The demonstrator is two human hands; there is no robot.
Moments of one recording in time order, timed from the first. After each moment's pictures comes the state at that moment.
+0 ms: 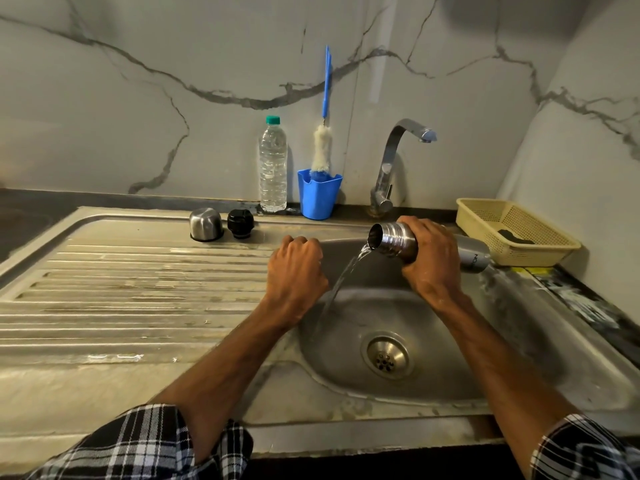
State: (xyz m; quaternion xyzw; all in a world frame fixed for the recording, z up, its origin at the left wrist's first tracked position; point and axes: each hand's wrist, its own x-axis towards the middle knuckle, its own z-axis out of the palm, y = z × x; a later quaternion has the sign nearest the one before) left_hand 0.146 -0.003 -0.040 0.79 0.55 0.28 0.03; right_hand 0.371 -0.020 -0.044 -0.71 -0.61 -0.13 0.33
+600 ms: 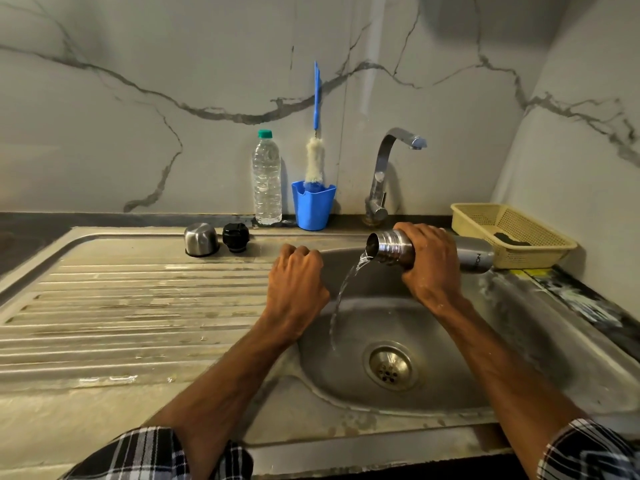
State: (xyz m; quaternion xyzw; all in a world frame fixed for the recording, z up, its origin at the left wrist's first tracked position) left_hand 0.152 0.002 -0.048 0.81 0.52 0.27 0.00; right_hand 0.376 -0.018 -0.047 -0.71 -0.61 -0.17 0.31
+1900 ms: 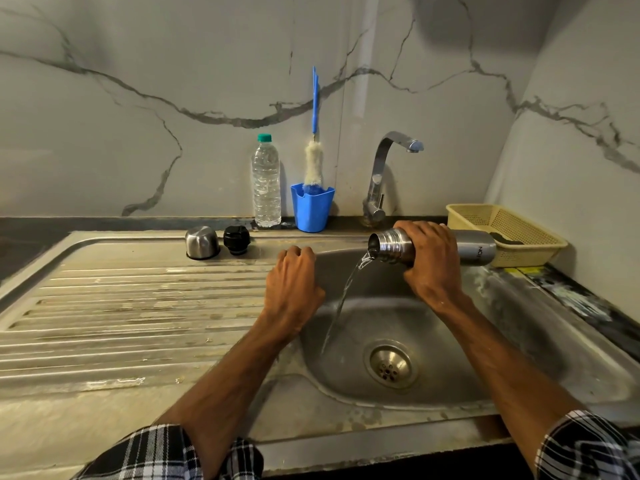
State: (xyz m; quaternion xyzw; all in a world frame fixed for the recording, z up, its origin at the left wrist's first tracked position) left_hand 0.140 0.006 -0.050 0.81 0.52 0.27 0.05; right_hand 0.375 -0.021 -0.040 -0.71 -0.61 -0.19 0.29
